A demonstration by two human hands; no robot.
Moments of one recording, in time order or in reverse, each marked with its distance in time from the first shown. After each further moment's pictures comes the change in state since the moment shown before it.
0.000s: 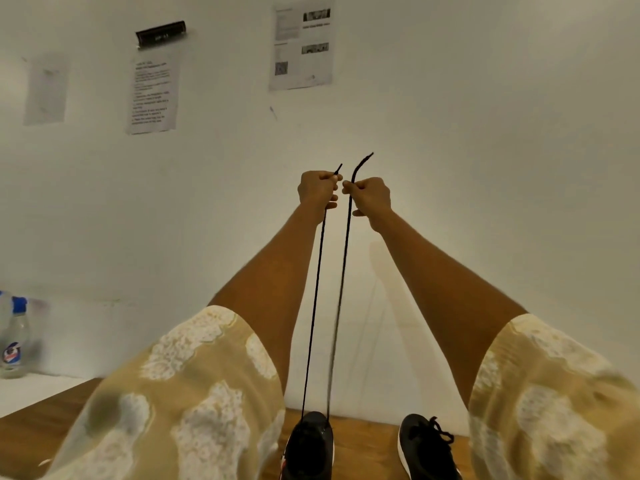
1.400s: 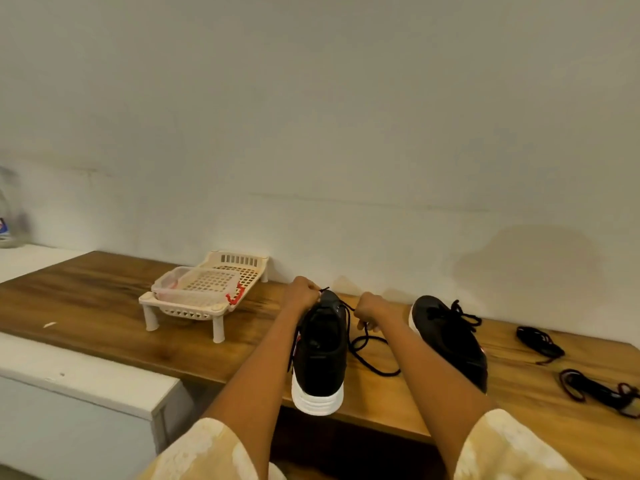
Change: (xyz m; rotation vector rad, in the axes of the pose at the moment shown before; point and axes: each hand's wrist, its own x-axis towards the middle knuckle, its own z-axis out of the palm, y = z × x) left_hand -0.192 -0.372 -0.065 0.643 -0.411 -0.566; right_hand -0.225 0.331 0.109 -0.805 -0.866 0.578
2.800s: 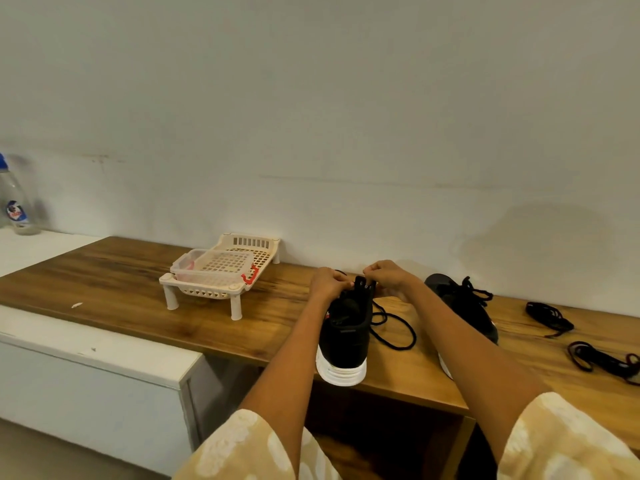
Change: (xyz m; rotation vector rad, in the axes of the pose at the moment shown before) left_hand -0.015 -0.002 0.029 -0.234 -0.047 -0.001; right_hand -0.024 0.000 -0.019 0.710 -0.012 -0.132
